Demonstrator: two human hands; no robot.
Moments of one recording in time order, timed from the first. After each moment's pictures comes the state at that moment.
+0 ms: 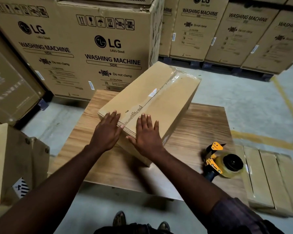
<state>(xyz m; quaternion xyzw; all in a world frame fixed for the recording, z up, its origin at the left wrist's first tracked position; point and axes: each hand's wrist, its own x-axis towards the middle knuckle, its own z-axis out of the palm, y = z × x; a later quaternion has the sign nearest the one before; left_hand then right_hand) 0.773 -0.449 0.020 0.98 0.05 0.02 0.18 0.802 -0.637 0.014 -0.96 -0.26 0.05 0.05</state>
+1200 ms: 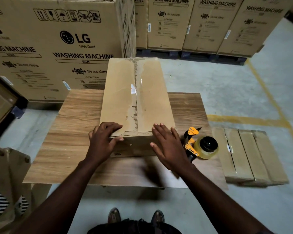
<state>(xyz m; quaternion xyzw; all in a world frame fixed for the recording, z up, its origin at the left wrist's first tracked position) 0.747 -0.534 0.000 0.94 -0.02 0.11 0.31 0.750 -0.819 -0.008 -0.95 -0.24 -0.08 0.21</state>
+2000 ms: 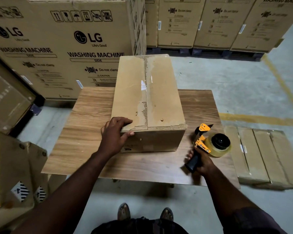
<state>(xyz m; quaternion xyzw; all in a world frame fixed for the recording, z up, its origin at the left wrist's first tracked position) 0.741 -0.540 0.013 0.95 0.01 0.08 0.30 0.756 -0.904 -0.121 -0.33 0.40 0.23 0.82</state>
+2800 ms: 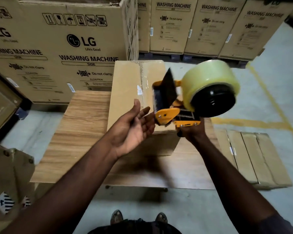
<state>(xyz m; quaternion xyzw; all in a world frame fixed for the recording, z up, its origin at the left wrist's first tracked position) 0.741 -0.605 0.140 0.37 0.10 -0.25 0.89 0.782 -0.820 0.086 -0.70 -0.03 -0.03 0.72</state>
